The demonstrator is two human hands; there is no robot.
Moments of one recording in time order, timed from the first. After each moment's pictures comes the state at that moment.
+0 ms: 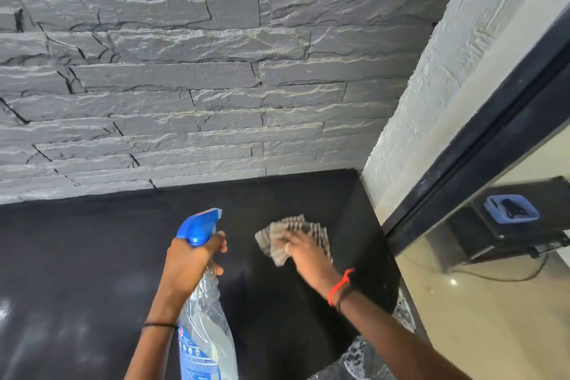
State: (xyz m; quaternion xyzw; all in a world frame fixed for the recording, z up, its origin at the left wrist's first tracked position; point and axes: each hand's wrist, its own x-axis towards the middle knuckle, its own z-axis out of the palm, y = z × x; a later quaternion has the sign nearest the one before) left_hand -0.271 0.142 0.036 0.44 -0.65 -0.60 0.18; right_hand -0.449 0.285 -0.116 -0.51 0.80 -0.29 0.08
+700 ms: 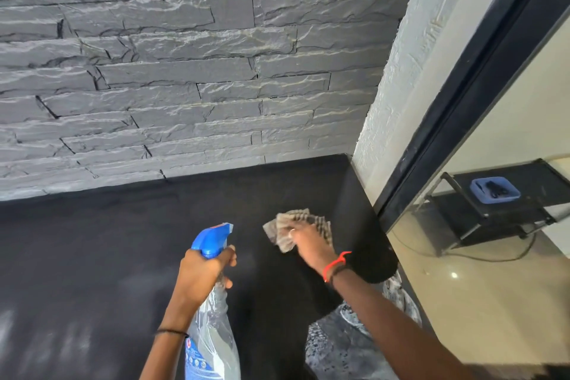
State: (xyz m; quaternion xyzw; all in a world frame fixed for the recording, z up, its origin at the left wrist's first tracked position) left_hand -0.205 0.194 0.040 0.44 -0.69 -0.57 0.12; right_hand -0.419 0.307 -0.122 -0.44 0.82 -0.32 0.14
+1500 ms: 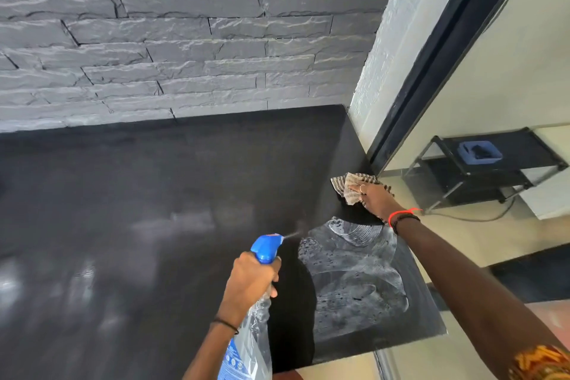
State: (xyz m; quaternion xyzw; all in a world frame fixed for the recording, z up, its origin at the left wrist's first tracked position) left_hand -0.111 0.338 -0.006 0.43 -0.69 -0.58 -0.03; right_hand -0.445 0.483 -0.093 -0.41 0.89 -0.13 0.18
